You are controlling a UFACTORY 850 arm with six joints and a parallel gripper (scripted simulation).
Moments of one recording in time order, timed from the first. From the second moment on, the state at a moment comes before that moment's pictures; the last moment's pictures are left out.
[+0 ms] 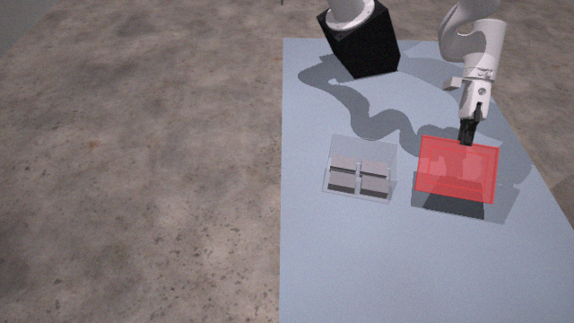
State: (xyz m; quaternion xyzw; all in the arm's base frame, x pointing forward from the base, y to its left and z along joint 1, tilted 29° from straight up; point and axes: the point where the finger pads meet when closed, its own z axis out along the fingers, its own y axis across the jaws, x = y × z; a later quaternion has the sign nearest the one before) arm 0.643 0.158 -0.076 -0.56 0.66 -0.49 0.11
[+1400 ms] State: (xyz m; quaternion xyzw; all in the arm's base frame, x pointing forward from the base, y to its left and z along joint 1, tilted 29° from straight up) arm 0.647 0.143 -0.104 -0.56 0.66 -0.49 0.11
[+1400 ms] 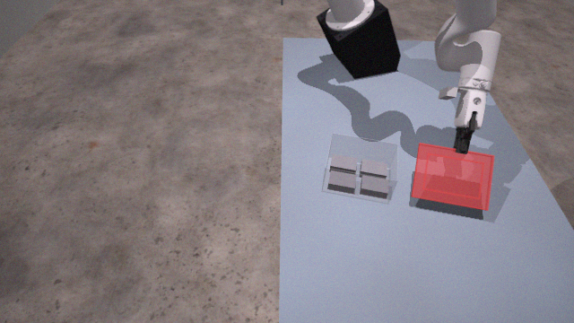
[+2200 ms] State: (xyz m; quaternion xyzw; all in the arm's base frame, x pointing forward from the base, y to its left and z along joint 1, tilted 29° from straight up) arm 0.649 0.134 -0.121 -0.56 0.66 -0.49 0.11
